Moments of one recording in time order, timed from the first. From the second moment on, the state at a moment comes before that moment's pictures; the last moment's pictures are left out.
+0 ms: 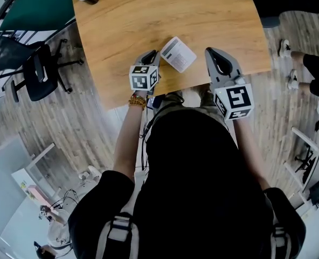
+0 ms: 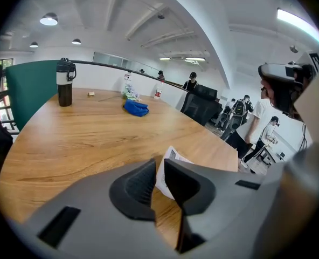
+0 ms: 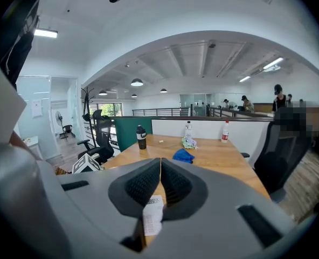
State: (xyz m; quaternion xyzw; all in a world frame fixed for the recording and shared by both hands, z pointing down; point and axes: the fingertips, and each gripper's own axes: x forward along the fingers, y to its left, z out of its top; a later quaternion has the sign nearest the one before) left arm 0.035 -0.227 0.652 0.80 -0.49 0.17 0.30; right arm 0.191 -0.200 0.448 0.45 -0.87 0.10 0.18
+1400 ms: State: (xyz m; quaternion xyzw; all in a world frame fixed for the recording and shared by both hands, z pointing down) left arm 0.057 -0.236 0.715 0.79 -0.43 0.18 0.39; right arm 0.210 -0.208 0.464 0.46 -0.86 0.11 0.20
